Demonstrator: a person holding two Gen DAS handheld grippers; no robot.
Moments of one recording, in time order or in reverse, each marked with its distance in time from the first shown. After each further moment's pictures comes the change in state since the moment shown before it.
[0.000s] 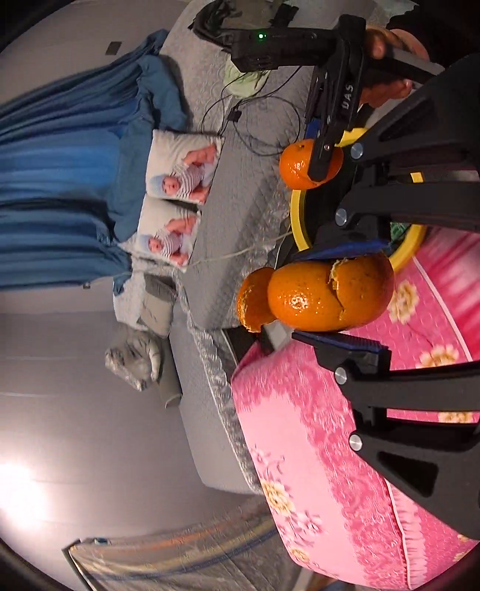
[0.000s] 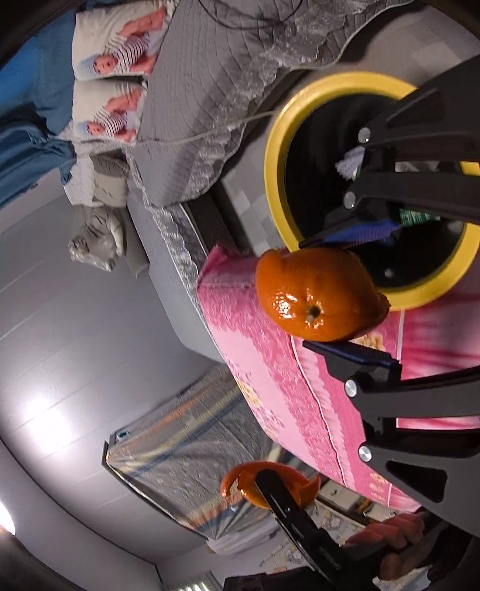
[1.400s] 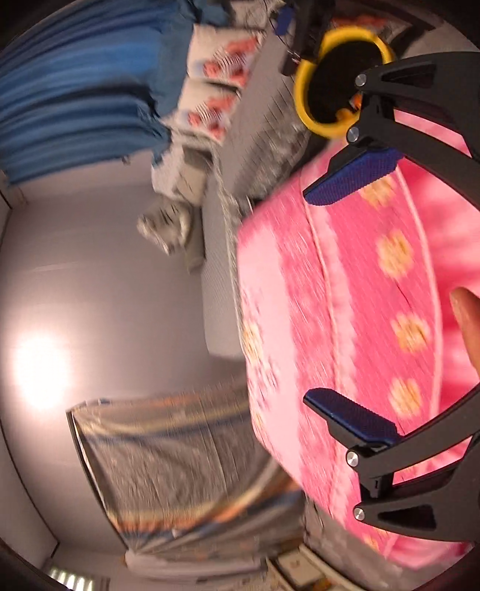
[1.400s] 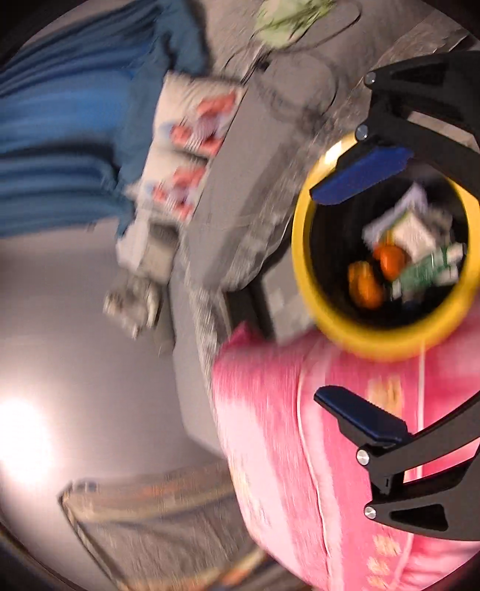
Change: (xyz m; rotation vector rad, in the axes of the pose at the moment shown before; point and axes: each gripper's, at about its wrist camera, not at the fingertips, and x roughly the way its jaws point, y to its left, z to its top) left arm -0.105 0.113 -0.120 -0.178 -0.151 0.523; right arm 0.026 0.121 -0.051 -0.249 -0.151 -0.382
